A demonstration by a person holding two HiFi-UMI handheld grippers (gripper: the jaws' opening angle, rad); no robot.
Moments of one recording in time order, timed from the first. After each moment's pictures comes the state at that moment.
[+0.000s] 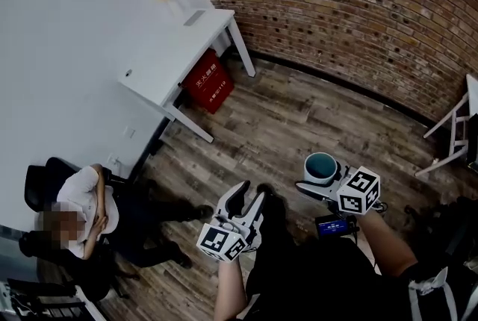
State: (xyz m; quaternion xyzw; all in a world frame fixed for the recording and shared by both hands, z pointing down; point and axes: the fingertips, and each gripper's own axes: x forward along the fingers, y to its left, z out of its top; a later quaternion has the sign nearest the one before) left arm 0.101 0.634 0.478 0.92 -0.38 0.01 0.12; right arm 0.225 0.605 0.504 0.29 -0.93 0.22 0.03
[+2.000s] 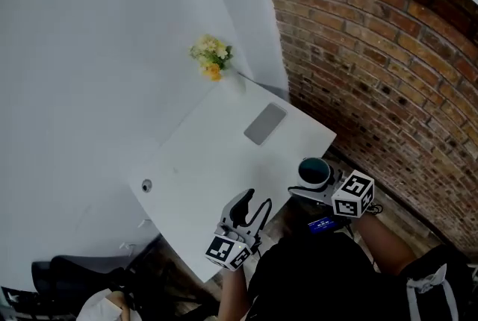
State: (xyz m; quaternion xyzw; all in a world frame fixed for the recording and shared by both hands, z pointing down) left arm -0.143 -0.275 0.468 0.88 -0.46 -0.01 0.11; right arm -0.059 -0.335 0.485 0.17 -0.96 0.21 0.03
